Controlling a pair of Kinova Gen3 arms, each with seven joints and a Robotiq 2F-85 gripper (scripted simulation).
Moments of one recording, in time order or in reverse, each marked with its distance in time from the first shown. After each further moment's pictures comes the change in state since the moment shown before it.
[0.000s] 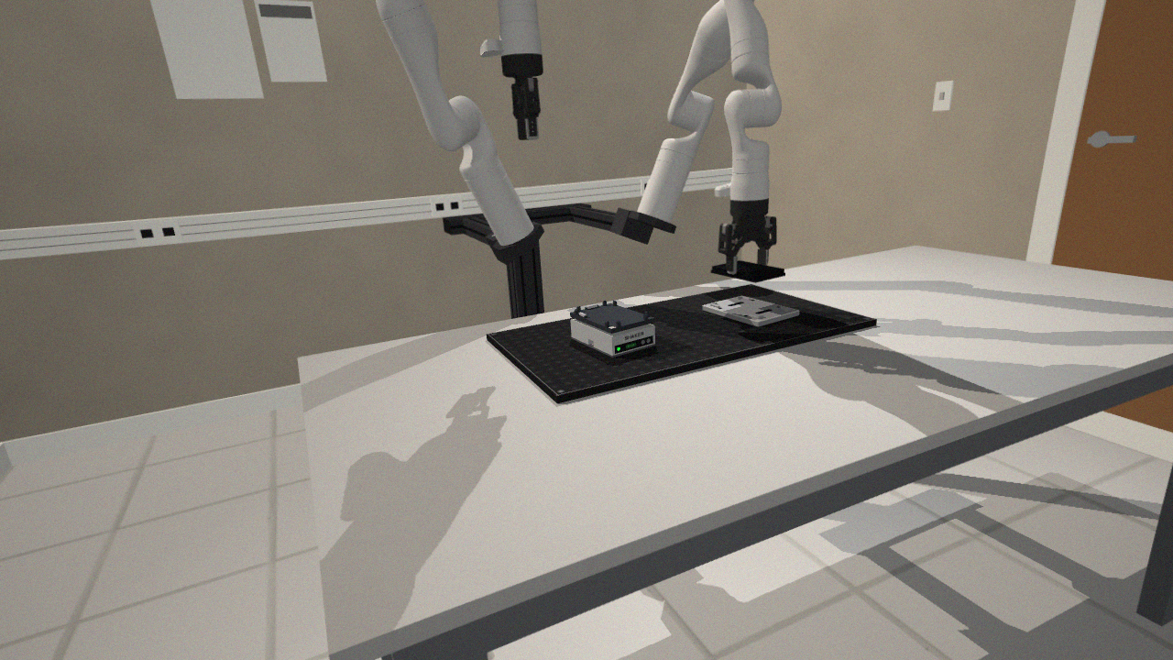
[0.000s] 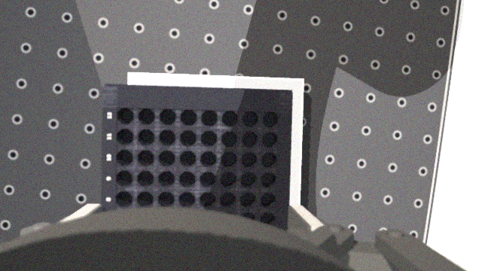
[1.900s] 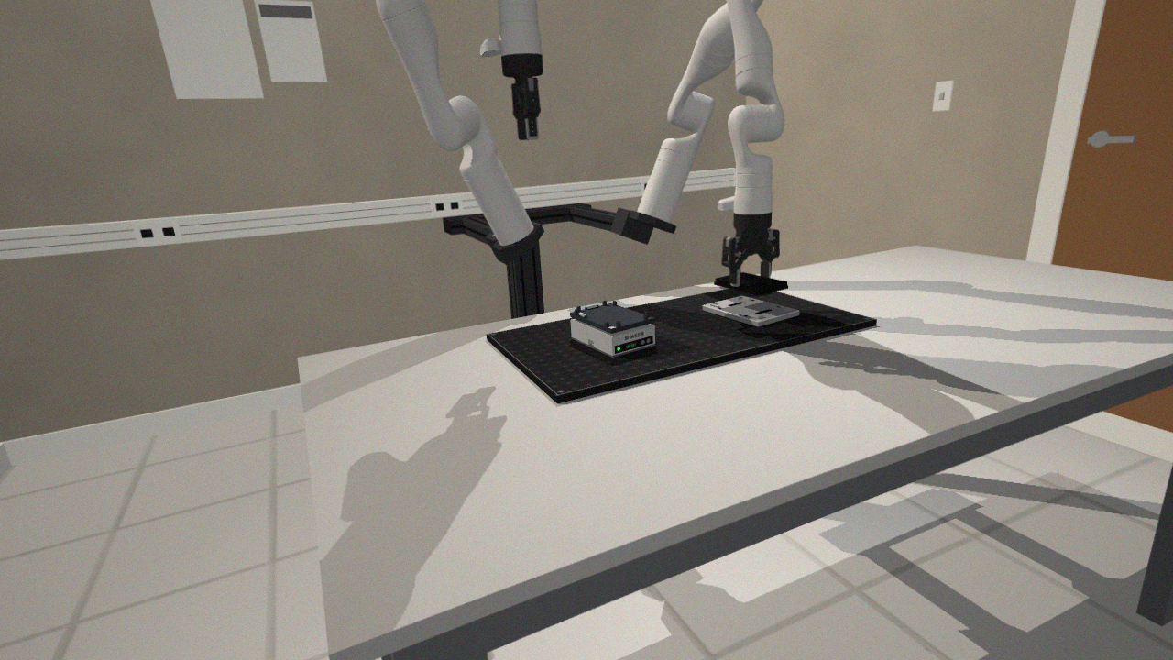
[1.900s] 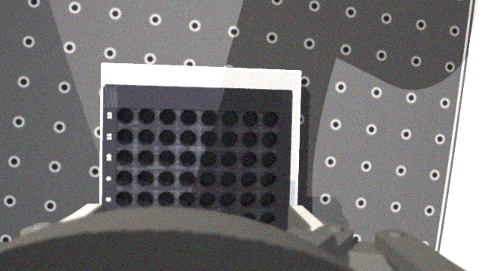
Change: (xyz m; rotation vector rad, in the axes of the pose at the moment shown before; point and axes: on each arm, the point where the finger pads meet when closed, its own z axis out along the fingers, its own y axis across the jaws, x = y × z) left arm -0.001 0.009 0.028 0.000 0.000 0.000; right arm 0.000 0.000 0.000 0.000 0.000 0.000
